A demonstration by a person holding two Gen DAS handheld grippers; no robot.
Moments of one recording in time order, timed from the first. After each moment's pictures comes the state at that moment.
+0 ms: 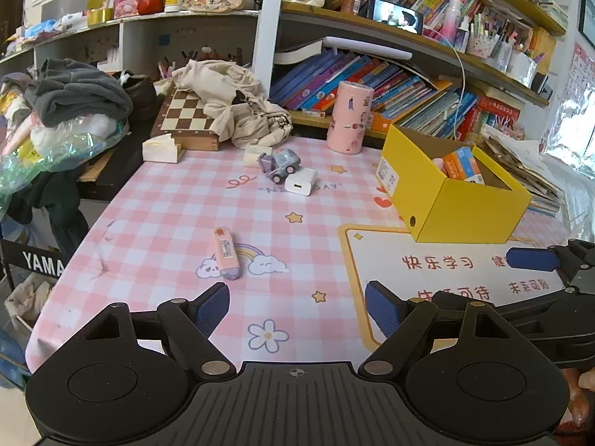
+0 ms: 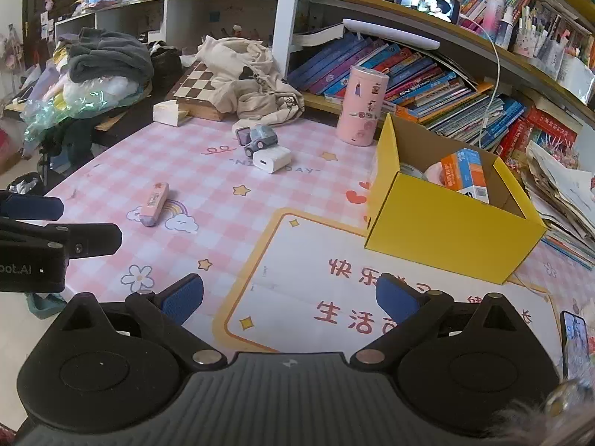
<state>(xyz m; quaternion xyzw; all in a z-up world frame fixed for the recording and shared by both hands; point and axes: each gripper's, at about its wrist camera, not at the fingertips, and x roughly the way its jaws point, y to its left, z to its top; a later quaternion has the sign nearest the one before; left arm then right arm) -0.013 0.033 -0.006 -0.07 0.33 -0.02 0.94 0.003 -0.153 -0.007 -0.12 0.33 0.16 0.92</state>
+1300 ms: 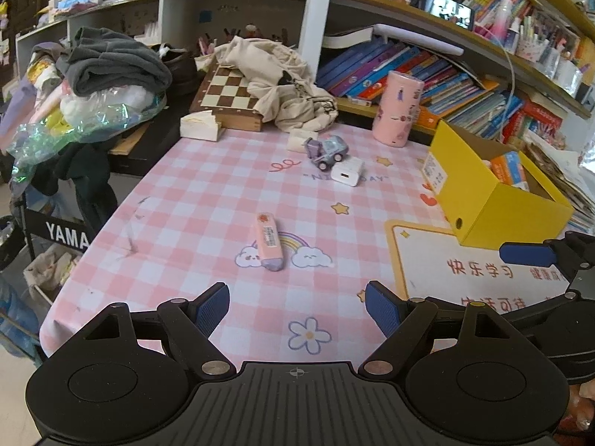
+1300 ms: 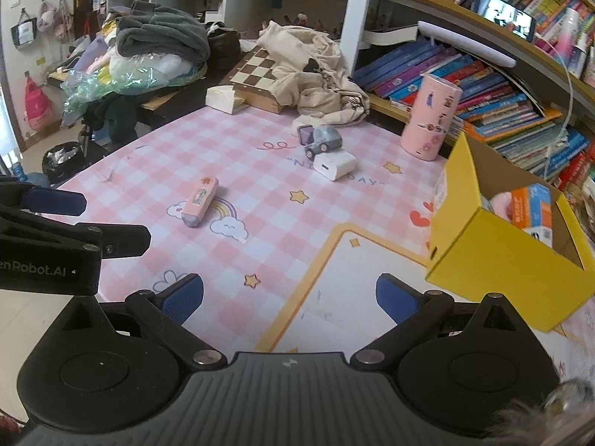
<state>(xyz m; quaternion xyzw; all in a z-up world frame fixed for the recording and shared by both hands) 0.007 0.057 -0.019 -0.09 0.36 0.04 0.93 0.038 -0.109 -0.019 -0.16 0.34 0.24 0.89</state>
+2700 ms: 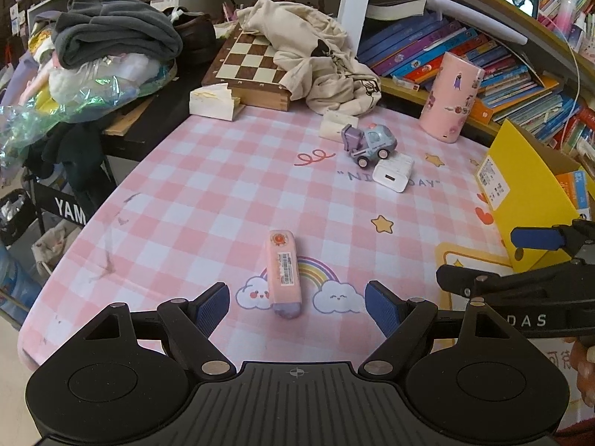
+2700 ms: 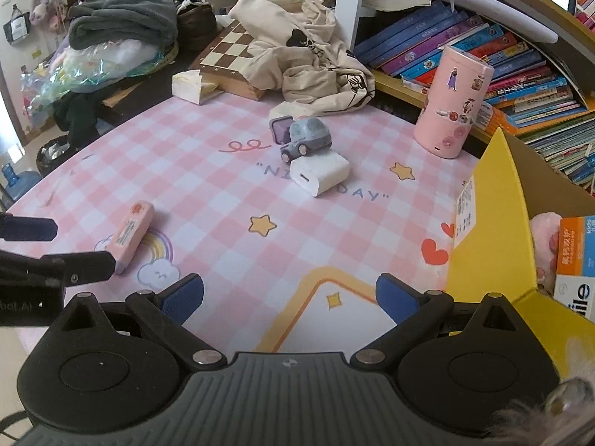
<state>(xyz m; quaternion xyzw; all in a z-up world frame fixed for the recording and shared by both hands) 0.097 0.072 -0.052 -0.11 0.40 0.09 0.90 0.169 -0.100 -0.049 -0.15 0.38 0.26 0.87</state>
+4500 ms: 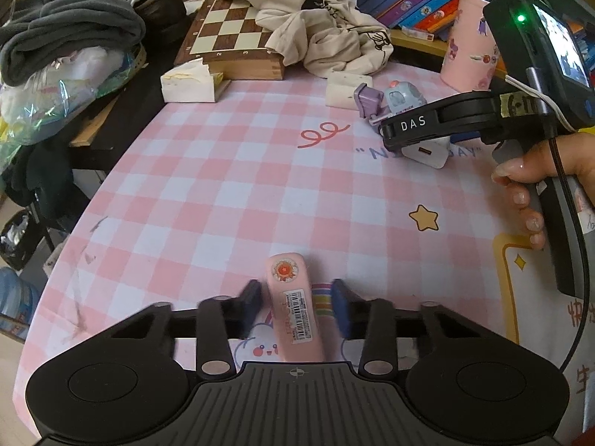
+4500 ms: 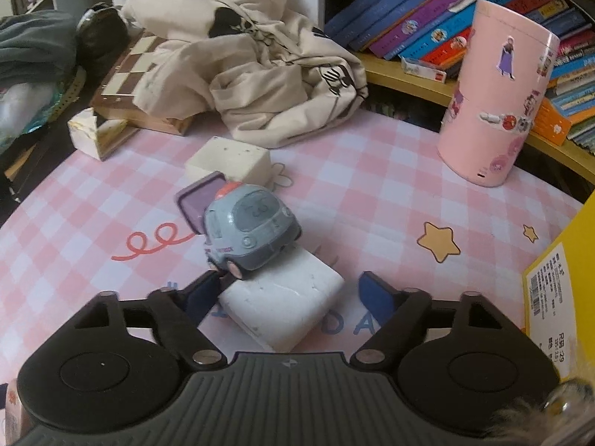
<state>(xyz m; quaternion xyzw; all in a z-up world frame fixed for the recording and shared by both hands) 0.168 0.077 -0.091 -0.05 0.46 0.09 0.88 0.342 -0.043 -0.107 -0.09 0.40 0.23 0.88</state>
